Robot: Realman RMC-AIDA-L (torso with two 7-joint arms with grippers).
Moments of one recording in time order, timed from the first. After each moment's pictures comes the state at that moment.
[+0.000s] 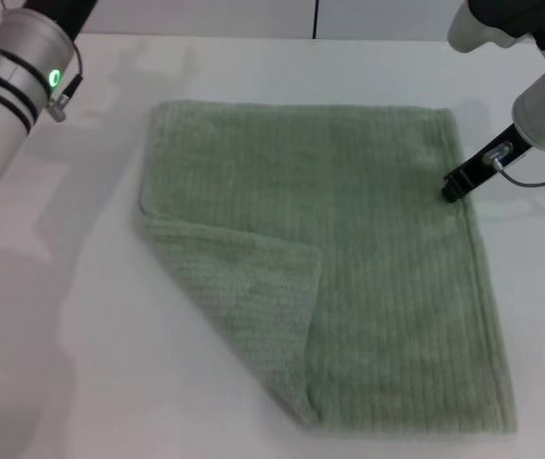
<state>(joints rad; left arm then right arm) -0.78 -2.07 1.12 0.12 0.35 0.97 -0.56 1.06 1.98 -1.13 -0.41 -2.67 -1.11 2.45</state>
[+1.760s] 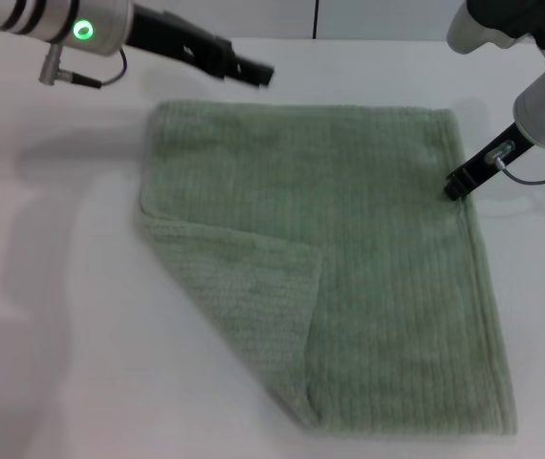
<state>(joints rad) -0.87 -1.98 1.06 0.78 2.21 1.18 -2.14 1.07 1.97 -1.14 -0.39 -2.67 -1.10 2.43</state>
